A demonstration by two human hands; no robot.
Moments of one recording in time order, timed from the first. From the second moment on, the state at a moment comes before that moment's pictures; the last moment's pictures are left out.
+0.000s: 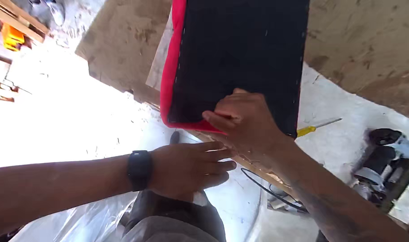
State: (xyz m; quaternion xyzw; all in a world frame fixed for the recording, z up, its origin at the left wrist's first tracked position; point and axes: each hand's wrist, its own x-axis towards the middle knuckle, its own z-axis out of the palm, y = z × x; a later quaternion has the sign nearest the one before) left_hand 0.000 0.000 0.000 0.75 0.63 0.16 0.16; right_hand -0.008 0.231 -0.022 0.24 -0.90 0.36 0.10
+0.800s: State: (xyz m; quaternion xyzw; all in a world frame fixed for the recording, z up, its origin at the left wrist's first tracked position) left_hand -0.050 0.010 -0.017 0.74 0.63 0.06 0.24; right_hand -0.018 0.251 -0.009 0.24 -0.89 0.37 -0.06
